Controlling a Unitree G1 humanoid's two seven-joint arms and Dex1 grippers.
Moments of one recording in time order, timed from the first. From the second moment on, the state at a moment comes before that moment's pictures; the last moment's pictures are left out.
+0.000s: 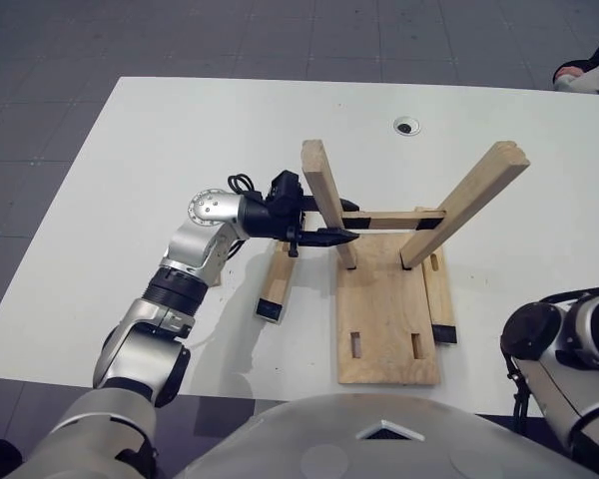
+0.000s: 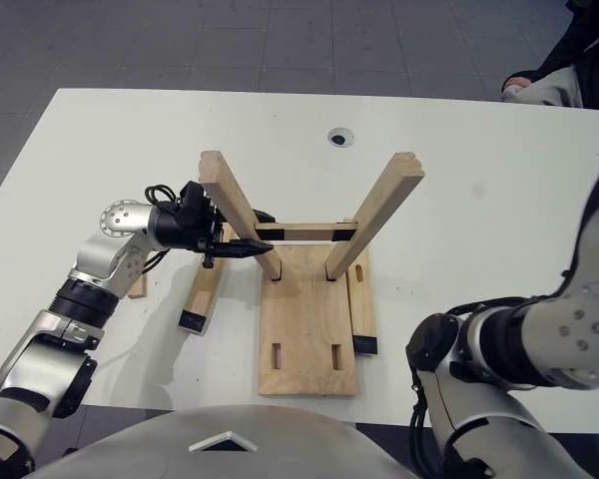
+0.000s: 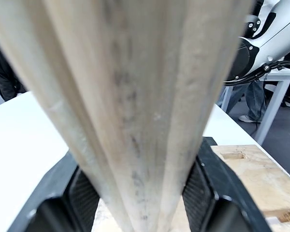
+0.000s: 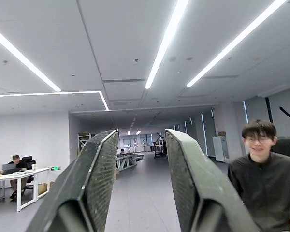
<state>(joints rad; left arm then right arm) -0.41 0.44 -0.40 0.34 -0.60 -0.05 -1.28 -0.58 -0.33 -0.73 -0.93 0.44 1.01 0.01</state>
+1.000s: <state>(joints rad) -0.38 0.44 -0.40 0.34 -0.61 -0.12 -1.27 0.18 -0.28 -0.31 -0.62 0.20 0.59 0.30</state>
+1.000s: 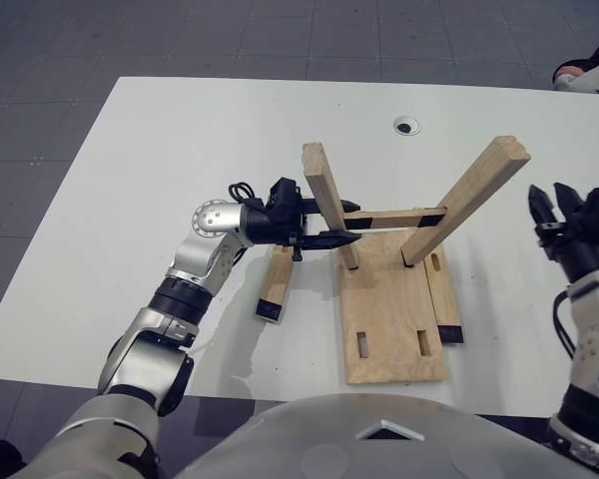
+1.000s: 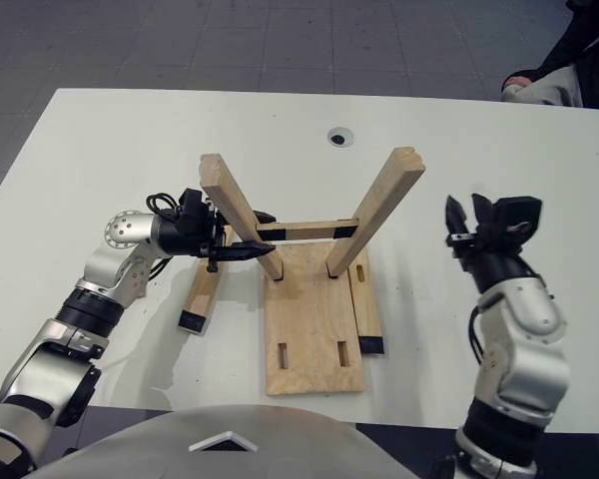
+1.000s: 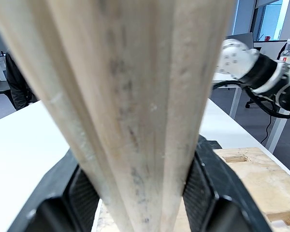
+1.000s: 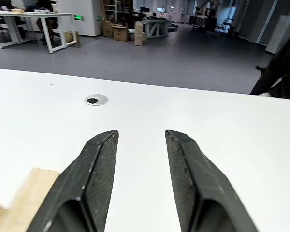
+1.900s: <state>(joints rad) -0.33 0.51 -0.40 0.35 -0.71 -0.16 -1.31 0.33 -0.27 0.24 -1.00 -0.13 0.62 0.02</state>
